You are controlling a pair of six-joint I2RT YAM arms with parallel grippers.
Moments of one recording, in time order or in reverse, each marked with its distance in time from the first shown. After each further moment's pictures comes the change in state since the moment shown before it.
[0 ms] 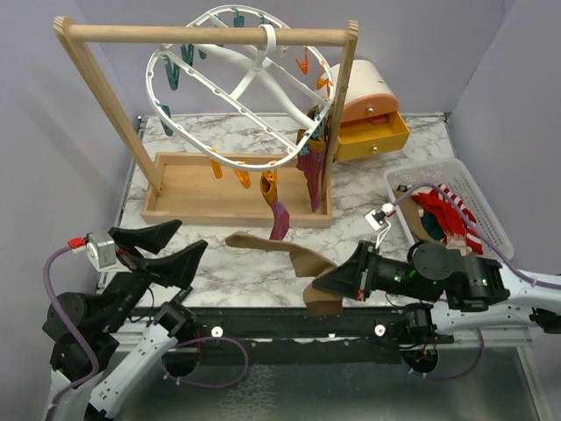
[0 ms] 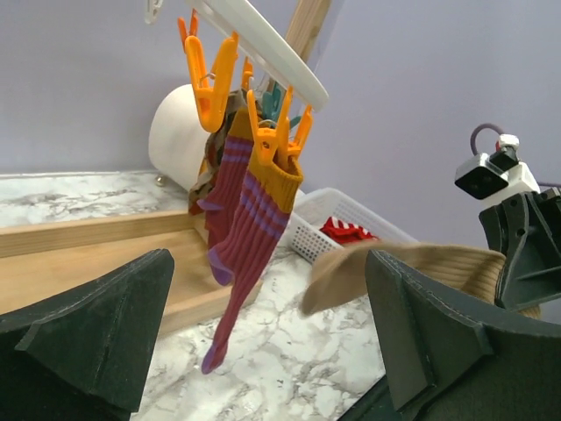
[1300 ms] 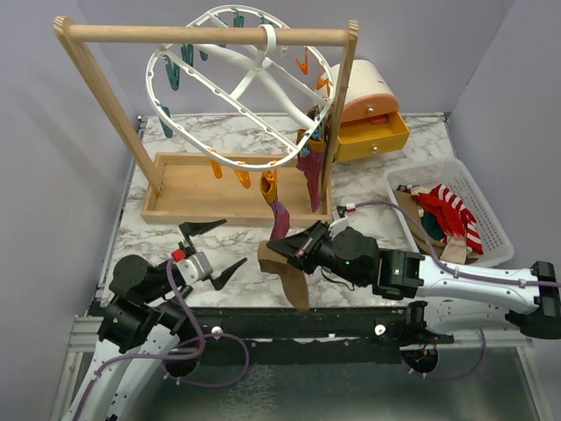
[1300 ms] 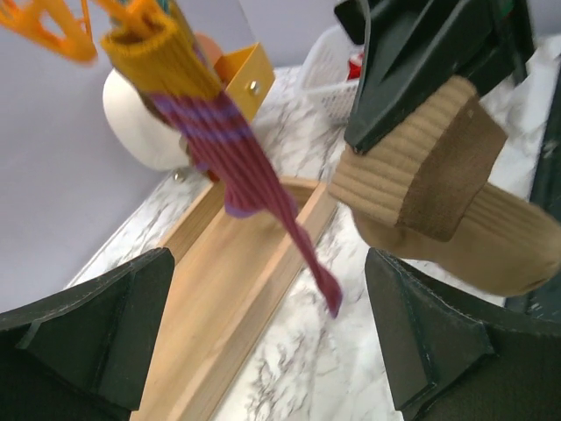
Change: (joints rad) left arm 0.153 0.085 -0.267 0.161 0.578 0.728; right arm -0.188 0.330 -0.103 0.325 0.138 0.600
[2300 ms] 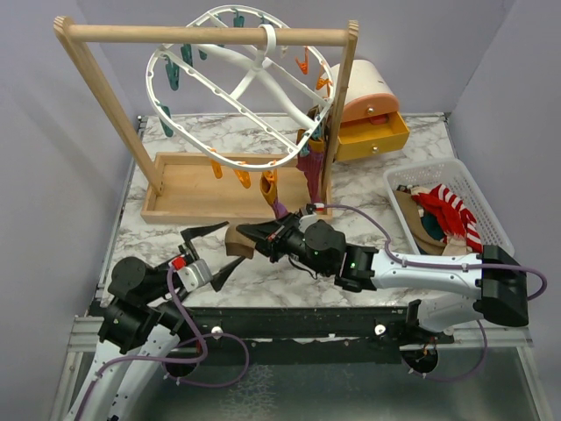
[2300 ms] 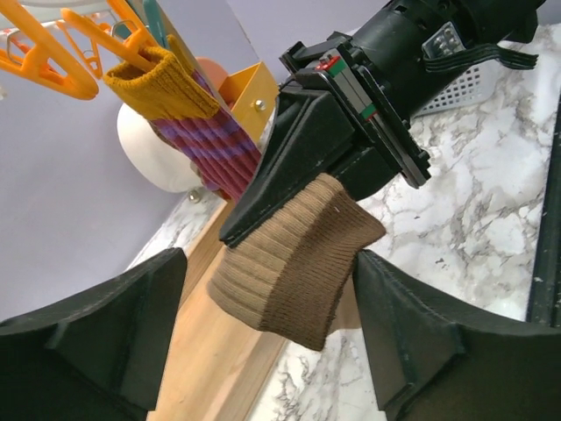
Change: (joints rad) left arm 0.016 -0.014 -0.042 0.032 0.039 0.106; right arm -0.069 0.309 0.002 0.469 -0.083 0.201
